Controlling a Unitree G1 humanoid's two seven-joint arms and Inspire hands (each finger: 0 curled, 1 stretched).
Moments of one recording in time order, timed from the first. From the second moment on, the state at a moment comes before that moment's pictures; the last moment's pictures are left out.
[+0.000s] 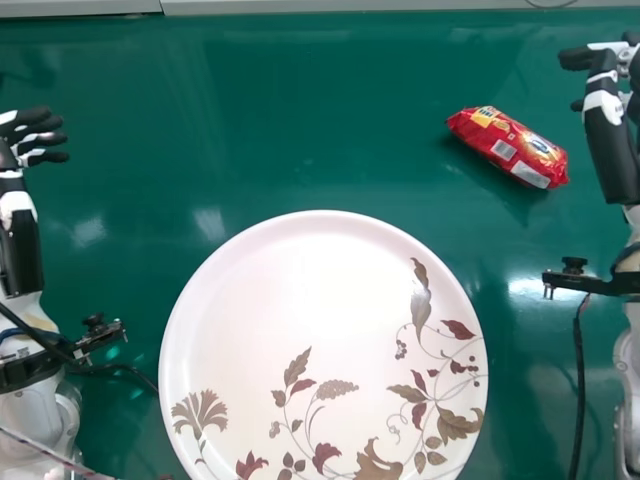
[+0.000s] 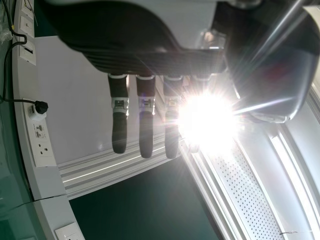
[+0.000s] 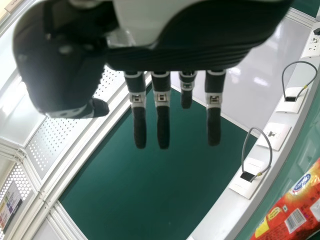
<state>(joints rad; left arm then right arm) 0.06 0.14 0.32 -0.13 0.21 -0.68 0.23 -0.09 -0.35 -0.27 -0.47 -0.32 0.02 -0.01</state>
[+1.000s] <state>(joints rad) 0.05 0.17 0.32 -0.10 0.19 -0.71 0.23 -0.11 -0.44 -0.24 -0.45 -0.48 0.08 0.03</state>
